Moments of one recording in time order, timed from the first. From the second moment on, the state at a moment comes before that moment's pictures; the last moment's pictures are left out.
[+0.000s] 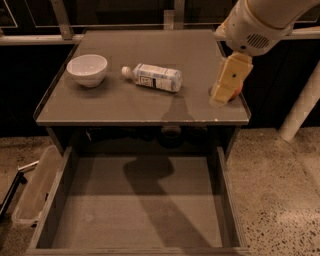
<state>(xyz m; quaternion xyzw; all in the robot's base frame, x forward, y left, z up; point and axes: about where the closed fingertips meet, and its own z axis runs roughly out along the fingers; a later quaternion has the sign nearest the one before) 0.540 -0.140 0.990 -0.62 0.74 -0.03 0.25</state>
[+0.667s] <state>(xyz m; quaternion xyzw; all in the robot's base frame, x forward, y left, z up) 0.609 -0.099 0.999 -0.62 0.72 0.02 0.31</state>
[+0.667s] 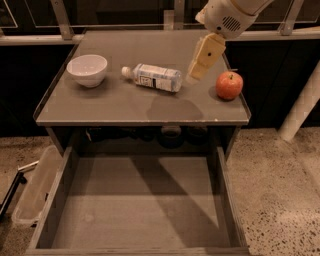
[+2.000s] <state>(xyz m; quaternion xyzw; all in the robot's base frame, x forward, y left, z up) 0.689 -0.068 0.946 -0.60 0.71 0.08 0.37</state>
